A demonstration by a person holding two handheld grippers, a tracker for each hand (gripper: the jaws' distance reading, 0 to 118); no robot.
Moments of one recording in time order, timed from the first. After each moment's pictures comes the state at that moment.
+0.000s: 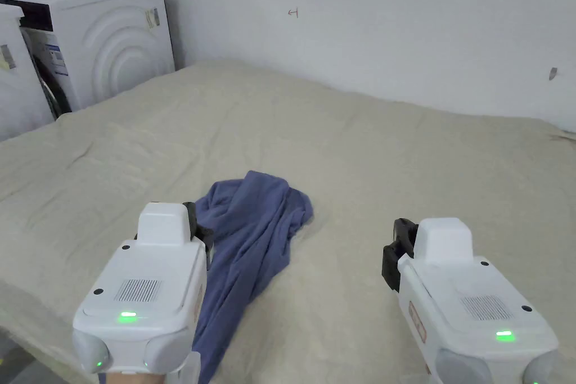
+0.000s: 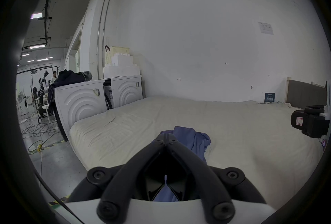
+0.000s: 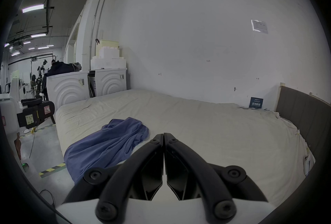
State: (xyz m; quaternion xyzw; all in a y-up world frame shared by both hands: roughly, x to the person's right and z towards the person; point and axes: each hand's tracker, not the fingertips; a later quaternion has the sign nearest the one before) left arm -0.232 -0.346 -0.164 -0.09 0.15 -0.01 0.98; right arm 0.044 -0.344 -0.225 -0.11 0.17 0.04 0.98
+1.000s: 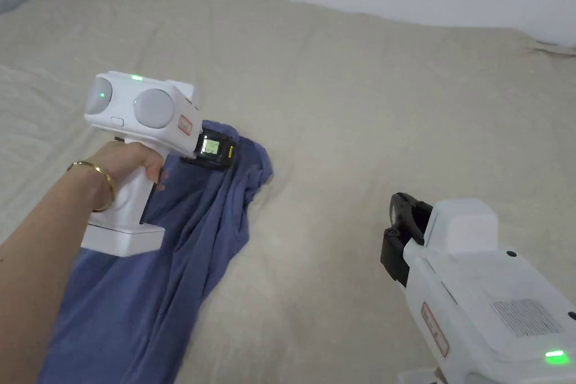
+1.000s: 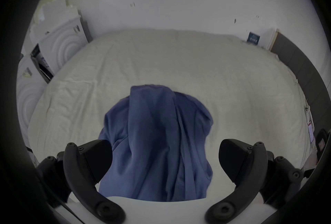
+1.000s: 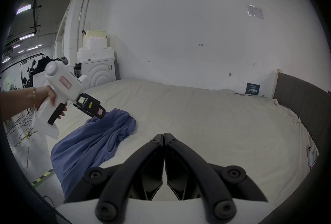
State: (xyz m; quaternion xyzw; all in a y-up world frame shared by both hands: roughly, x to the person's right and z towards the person) left arm -0.282 -0.384 -0.492 -0.47 -0.04 -0.03 0.88; right arm 0.041 -0.383 -0.298 -0.17 0.13 0.03 0.98
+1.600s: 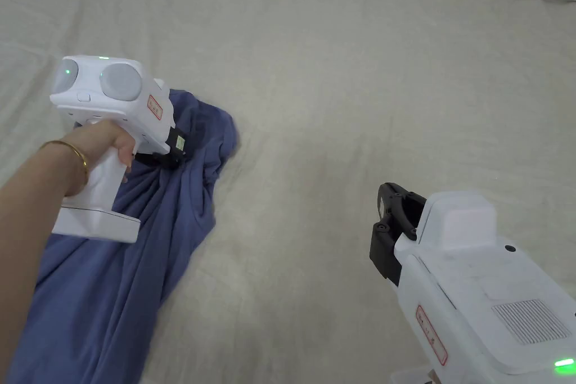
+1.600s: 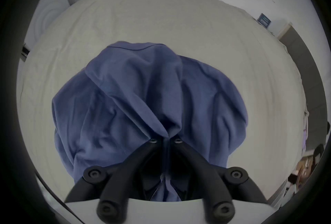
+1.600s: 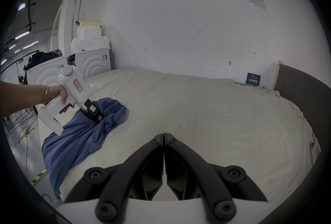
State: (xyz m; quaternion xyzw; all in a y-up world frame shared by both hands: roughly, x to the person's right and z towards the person) left arm -0.281 -0.457 -0.541 -0.56 -0.04 0.02 0.83; right arm 0.048 -0.413 -0.328 -0.21 0.12 0.04 0.97
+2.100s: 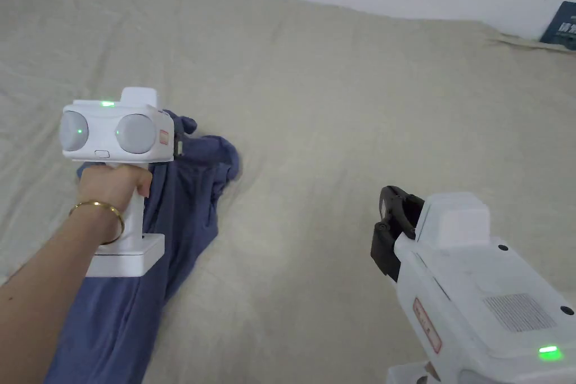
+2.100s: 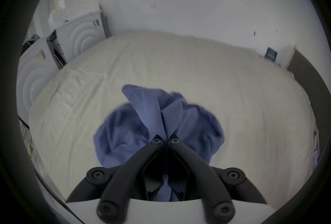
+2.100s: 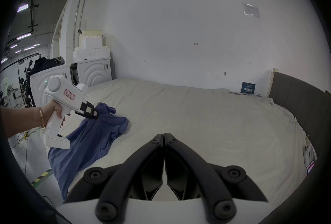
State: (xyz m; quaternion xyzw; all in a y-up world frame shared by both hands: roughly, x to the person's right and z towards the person) left arm -0.264 -0.384 -0.450 -0.36 0.05 0.03 0.93; right arm 0.067 -0.366 -0.278 -0.16 0.11 0.03 0.98
